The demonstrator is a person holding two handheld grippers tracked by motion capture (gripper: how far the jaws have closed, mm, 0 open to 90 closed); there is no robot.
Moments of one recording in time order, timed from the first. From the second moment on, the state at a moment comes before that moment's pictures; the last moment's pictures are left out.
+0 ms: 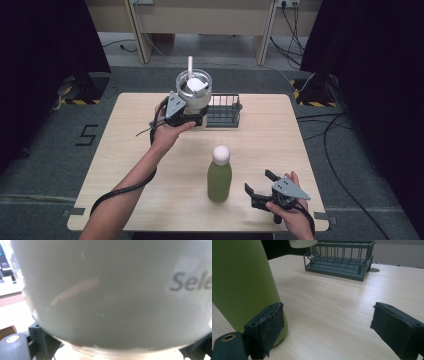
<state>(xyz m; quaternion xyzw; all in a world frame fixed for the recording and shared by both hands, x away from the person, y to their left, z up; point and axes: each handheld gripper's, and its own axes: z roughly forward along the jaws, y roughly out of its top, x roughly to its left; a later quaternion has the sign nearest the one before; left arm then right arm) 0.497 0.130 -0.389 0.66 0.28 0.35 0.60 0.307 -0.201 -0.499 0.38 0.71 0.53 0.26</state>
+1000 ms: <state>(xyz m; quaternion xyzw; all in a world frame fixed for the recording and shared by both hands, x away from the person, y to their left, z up) 0.535 0.118 -0.367 0.64 0.30 0.37 0.60 0.307 -0.202 -0.501 0.39 0.71 0.53 0.26</state>
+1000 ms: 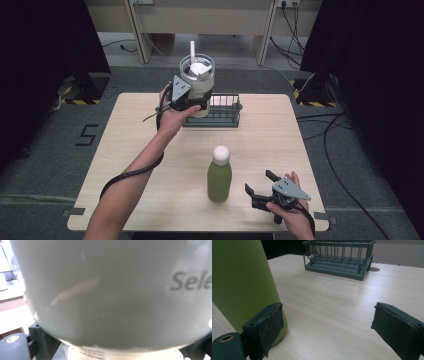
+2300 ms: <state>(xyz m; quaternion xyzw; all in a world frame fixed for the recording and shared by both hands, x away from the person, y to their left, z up) 0.591 0.110 -0.377 0.64 0.34 0.38 0.57 0.307 -0.204 -0.502 0.39 0.71 0.53 0.26</state>
